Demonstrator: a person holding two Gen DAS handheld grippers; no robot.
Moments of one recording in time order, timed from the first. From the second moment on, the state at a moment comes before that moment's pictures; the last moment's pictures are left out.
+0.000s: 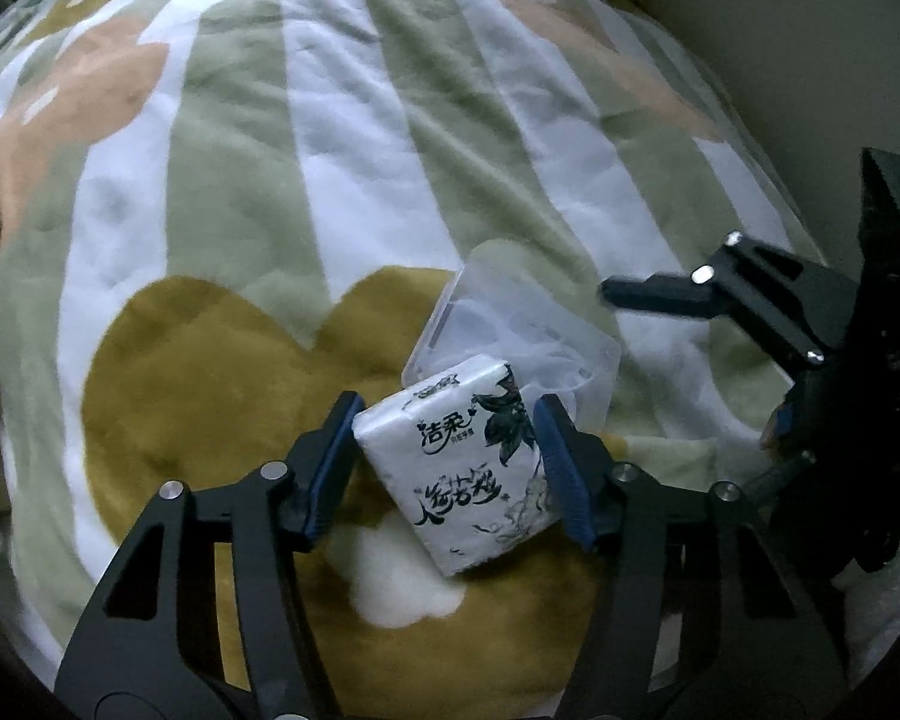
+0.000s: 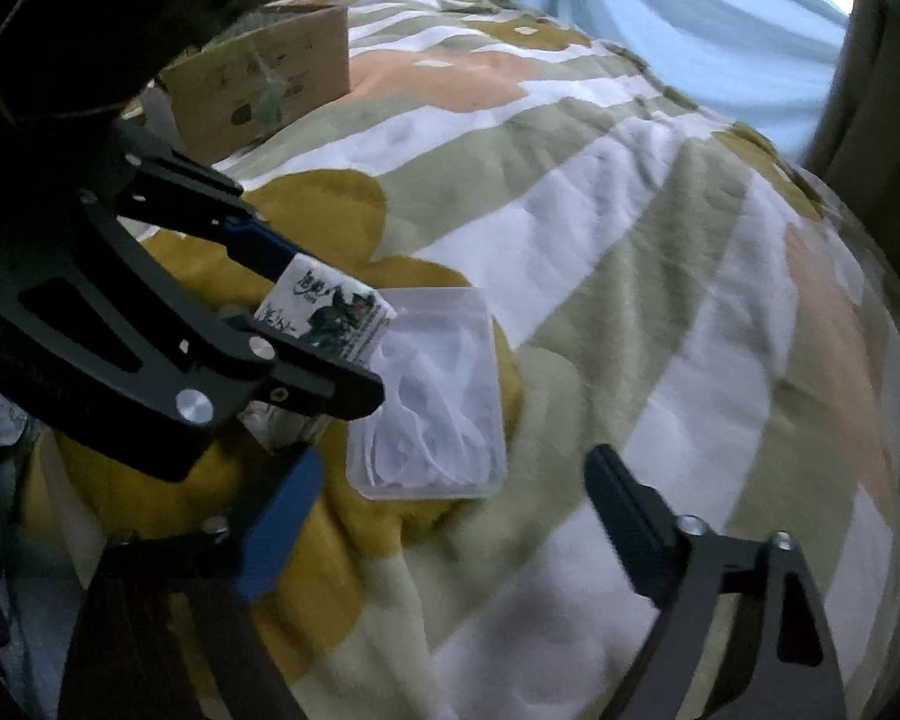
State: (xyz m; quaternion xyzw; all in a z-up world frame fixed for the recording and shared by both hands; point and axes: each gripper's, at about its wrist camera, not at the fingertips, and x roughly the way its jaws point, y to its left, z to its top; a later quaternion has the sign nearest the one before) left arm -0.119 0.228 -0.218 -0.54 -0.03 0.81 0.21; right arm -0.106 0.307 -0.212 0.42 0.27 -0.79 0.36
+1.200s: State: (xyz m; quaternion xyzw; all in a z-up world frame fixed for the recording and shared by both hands) left arm -0.101 0.141 -0.128 -0.47 -0.04 0.86 0.20; right arm -0.103 0.281 -0.148 0.41 0.23 -0.82 0.32
